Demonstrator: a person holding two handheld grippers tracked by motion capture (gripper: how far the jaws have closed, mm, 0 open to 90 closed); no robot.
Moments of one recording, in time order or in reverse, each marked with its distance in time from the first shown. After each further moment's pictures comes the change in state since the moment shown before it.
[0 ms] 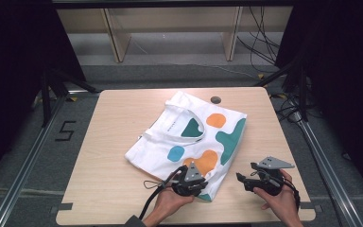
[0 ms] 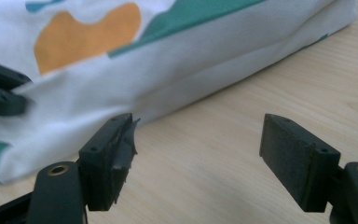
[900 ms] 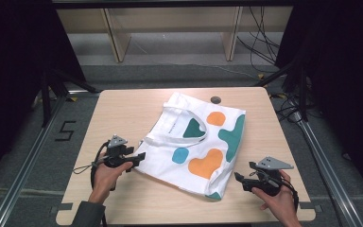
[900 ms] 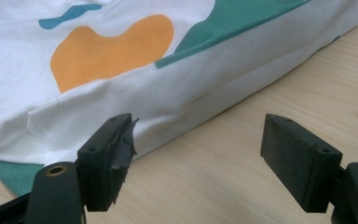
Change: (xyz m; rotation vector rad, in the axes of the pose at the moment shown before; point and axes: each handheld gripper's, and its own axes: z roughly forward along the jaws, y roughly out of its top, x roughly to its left) left arm 0.158 -0.062 -0.138 -0.033 0.314 -0.357; right arm 0.005 0.000 0.003 -0.008 0.003 -0.039
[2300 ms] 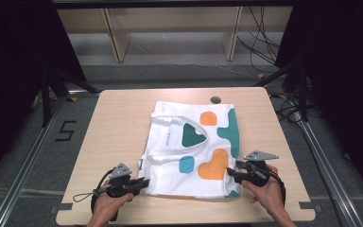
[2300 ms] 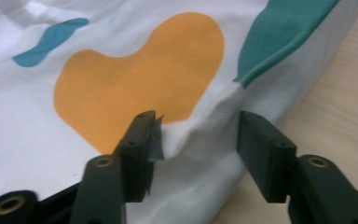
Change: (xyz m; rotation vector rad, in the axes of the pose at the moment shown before) left arm -0.057 -0.064 -0.018 -0.005 -0.200 0.009; right arm 0.005 0.019 0.030 0.091 0.031 0.066
